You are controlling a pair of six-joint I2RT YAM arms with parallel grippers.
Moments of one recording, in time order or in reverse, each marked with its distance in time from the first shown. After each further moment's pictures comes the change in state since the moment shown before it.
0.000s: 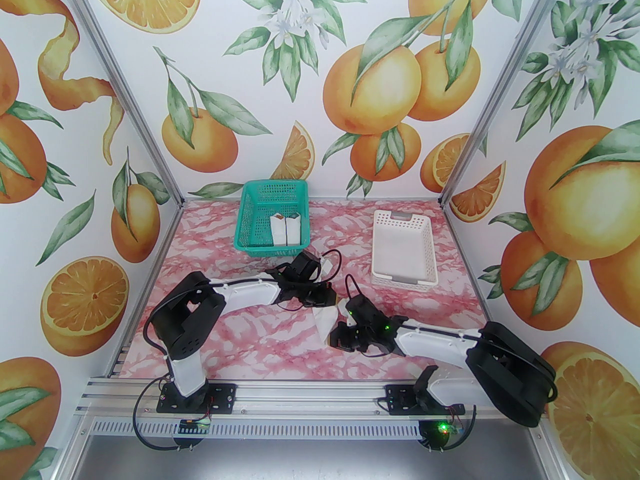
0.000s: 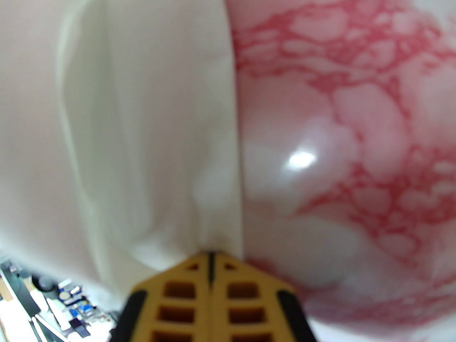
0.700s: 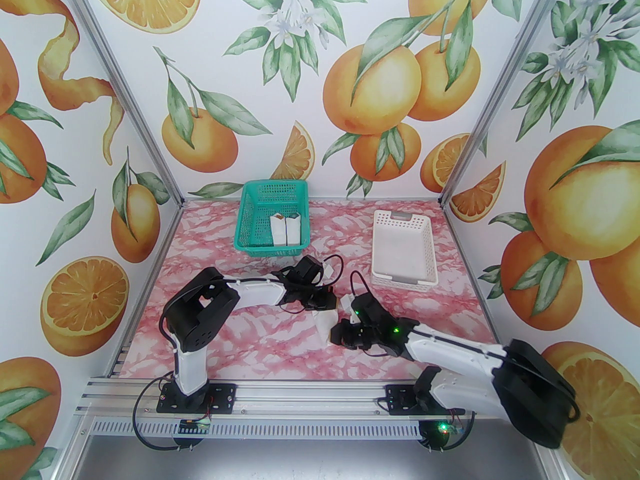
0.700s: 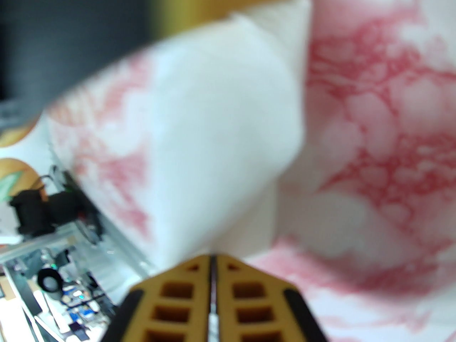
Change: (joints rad) left arm -0.002 0.079 0.002 0.039 -0.002 0.003; right arm -0.013 -0.206 -0.016 -0.045 0.019 0.034
